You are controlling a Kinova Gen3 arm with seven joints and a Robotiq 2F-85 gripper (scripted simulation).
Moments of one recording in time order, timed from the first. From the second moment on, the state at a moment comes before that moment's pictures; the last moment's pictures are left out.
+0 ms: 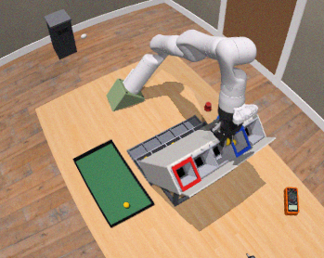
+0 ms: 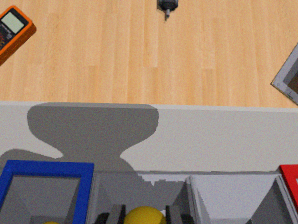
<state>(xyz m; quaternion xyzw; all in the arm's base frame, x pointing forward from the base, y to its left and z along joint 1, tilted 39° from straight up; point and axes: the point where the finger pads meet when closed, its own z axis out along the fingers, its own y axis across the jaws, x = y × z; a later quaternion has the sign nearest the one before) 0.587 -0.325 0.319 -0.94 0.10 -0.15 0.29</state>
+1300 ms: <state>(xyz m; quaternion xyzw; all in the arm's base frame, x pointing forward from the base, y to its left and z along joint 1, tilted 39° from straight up) 0.592 -0.307 0.296 -0.94 0.10 -0.13 0.30</state>
